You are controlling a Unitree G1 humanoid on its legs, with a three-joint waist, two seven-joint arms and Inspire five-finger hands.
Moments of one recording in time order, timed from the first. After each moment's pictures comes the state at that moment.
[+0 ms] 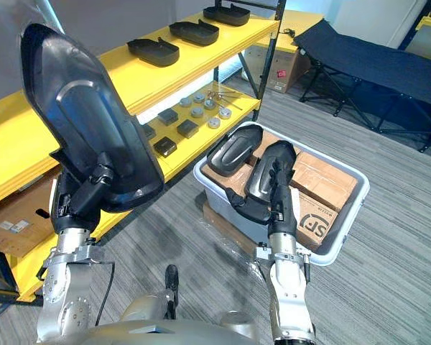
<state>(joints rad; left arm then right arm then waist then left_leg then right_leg) 0.33 0.01 0.03 -0.32 -0.44 -0.23 0.00 0.24 -0.07 -0.08 -0.08 0.01 -0.20 -0.10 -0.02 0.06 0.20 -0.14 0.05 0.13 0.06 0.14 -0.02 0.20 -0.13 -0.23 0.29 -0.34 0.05</state>
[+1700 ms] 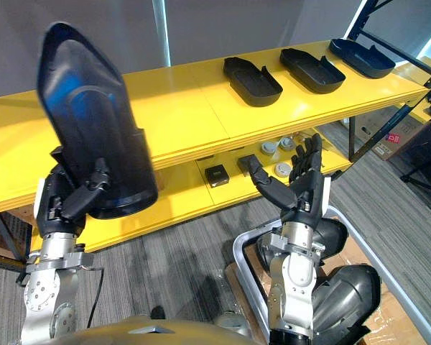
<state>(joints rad) 0.36 0.01 0.09 -0.38 -0.23 -0.19 -0.09 0.22 0.05 -0.16 -0.21 0.18 -0.27 -0.07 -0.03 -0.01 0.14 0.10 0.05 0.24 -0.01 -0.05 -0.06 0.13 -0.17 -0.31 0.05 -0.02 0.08</state>
